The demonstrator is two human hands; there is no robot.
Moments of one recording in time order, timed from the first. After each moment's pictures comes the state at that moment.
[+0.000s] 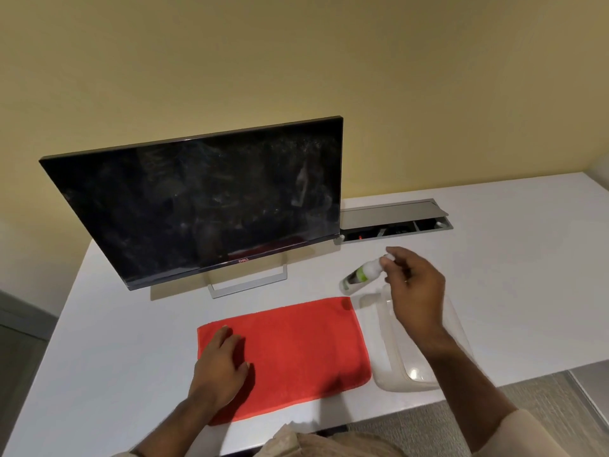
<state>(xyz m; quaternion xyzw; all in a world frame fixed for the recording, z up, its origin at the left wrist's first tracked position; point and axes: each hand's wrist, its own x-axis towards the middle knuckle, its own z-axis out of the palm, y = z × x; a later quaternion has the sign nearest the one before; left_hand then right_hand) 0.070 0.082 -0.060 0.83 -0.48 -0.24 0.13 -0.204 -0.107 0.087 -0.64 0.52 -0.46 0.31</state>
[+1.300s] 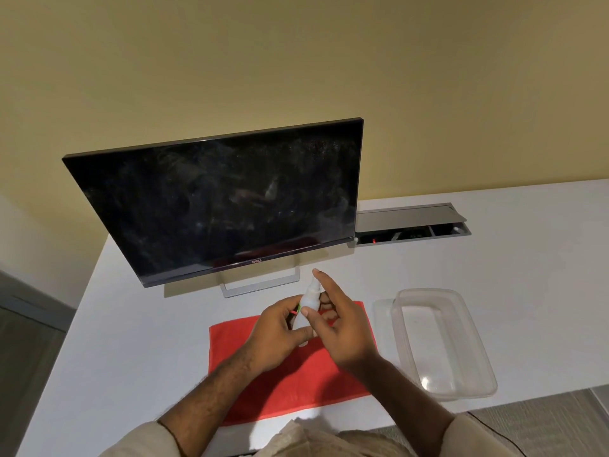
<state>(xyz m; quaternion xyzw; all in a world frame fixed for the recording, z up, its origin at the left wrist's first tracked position) 0.024 0.012 0.036 0.62 -0.47 -0.45 0.44 -0.124 -0.050 0.031 -0.75 0.34 -0.34 0.46</state>
